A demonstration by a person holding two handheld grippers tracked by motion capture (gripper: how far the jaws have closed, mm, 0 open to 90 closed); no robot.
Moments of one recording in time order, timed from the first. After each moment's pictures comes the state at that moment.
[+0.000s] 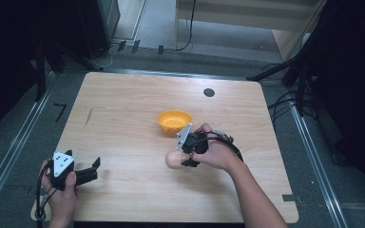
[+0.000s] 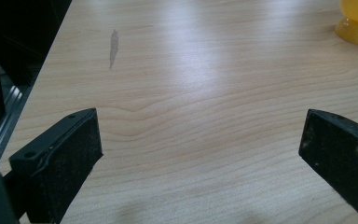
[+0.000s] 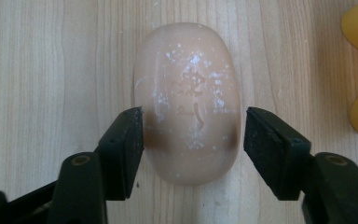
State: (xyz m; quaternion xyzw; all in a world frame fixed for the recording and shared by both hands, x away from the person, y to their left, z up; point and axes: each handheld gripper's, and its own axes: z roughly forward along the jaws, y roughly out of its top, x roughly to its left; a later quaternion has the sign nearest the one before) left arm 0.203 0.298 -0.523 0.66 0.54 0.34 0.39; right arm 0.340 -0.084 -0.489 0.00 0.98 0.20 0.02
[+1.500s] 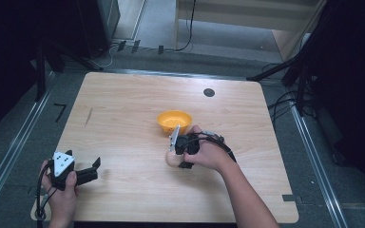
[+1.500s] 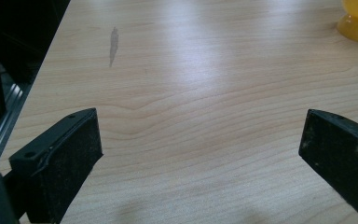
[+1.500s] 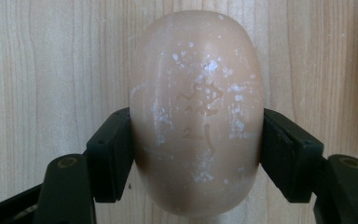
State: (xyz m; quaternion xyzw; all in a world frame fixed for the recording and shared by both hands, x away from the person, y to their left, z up) left arm 0.204 0.298 -0.523 0.66 0.55 0.34 0.38; right arm 0.346 -0.061 -0.505 -0.01 0.99 0.14 0.00
